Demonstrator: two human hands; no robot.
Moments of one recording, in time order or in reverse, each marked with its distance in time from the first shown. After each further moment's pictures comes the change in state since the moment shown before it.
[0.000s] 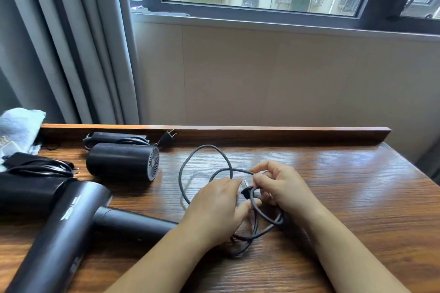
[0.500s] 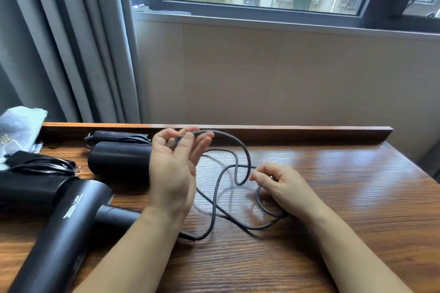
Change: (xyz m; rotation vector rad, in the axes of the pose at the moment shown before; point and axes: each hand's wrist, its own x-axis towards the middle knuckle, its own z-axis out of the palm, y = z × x) left_hand 0.013 -0.008 -0.060 -1.755 0.749 -0.167; right_hand 0.002 0.002 -0.009 -0.568 0.024 -0.203
